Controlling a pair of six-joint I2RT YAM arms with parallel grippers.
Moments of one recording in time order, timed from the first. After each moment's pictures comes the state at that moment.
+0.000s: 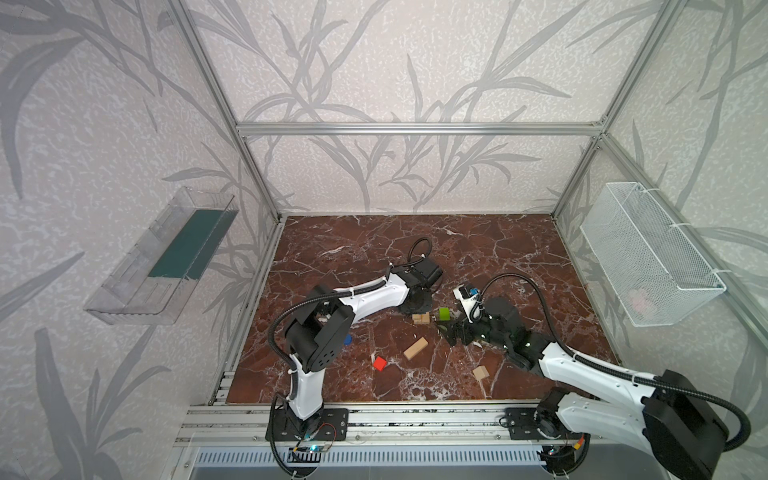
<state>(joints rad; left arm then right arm) -0.78 1.92 1.37 -0.69 -0.09 -0.76 0.70 1.10 0.43 0.18 -0.15 0.23</state>
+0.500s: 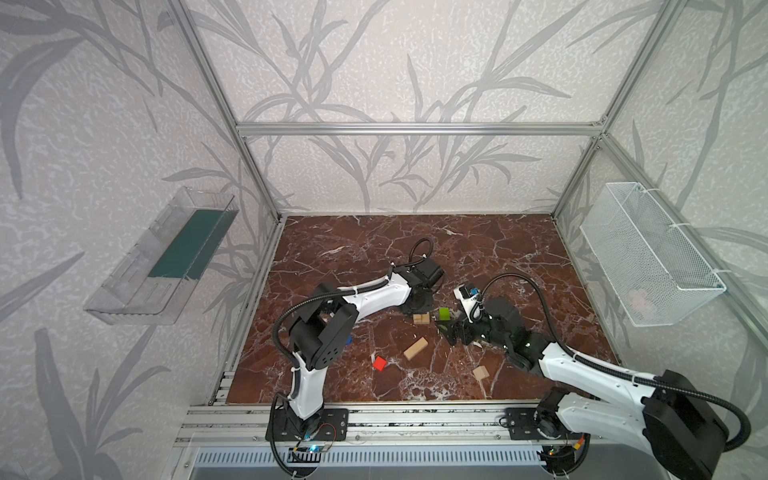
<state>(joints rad) -0.78 1.95 1.38 -0.69 -0.08 -0.76 0.70 1.10 0.43 0.18 -0.15 0.23</state>
